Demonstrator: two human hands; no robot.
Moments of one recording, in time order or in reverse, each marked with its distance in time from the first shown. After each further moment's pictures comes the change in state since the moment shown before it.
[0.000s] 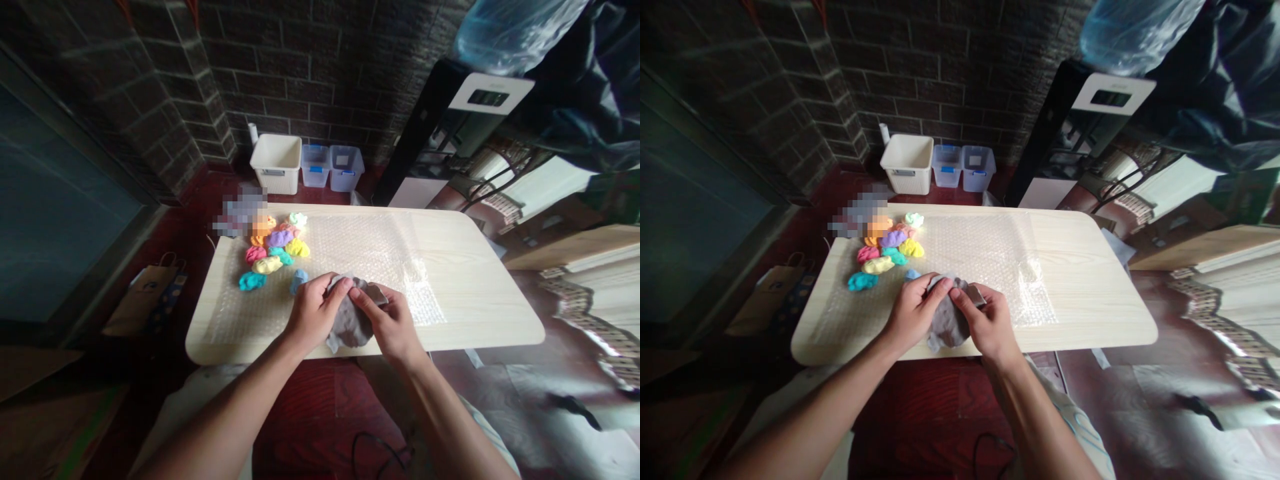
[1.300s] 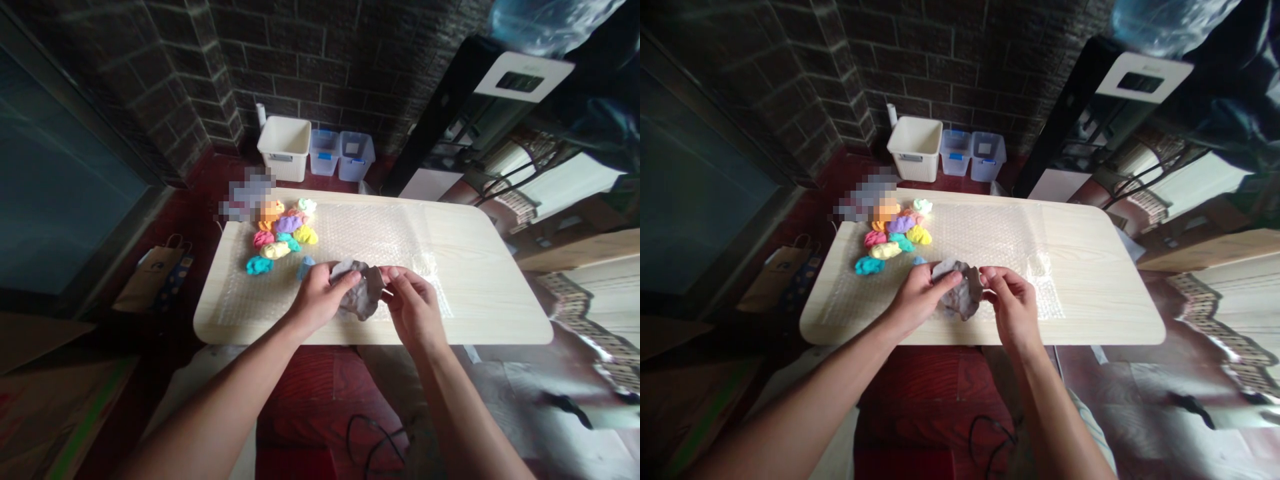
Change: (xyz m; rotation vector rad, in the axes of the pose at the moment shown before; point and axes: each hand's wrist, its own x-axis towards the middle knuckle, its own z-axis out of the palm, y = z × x) left_hand 0.005 -0.013 0.001 -0.352 -0.062 -0.213; right_hand 0.009 0.003 -0.020 0.328 0.118 0.059
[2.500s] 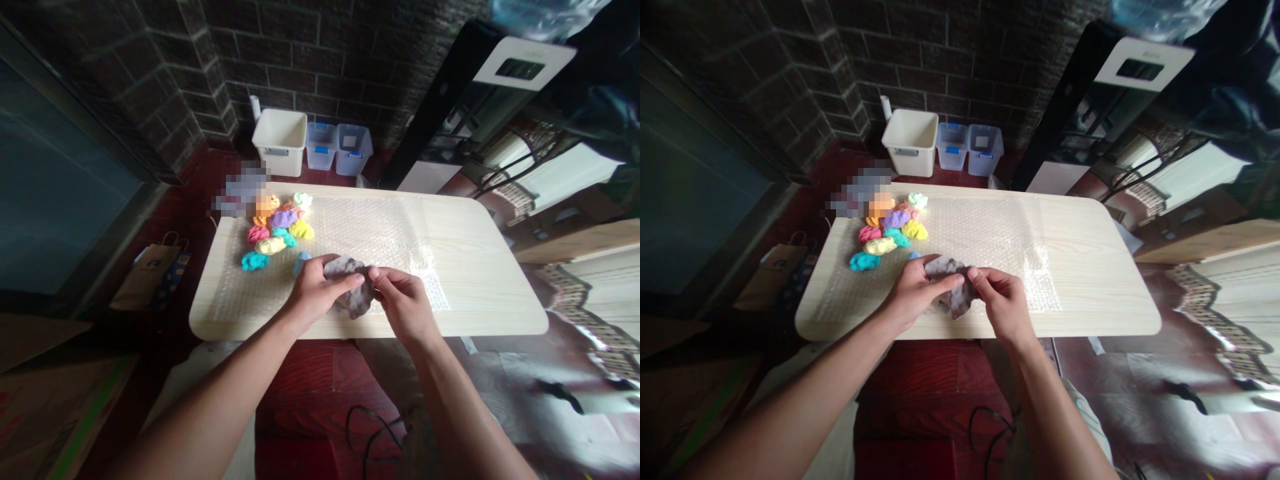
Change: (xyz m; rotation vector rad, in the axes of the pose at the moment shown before) left_hand -0.002 0.007 0.003 -0.070 0.022 -0.067; right_hand -0.004 0.004 0.000 -0.221 -0.164 0.005
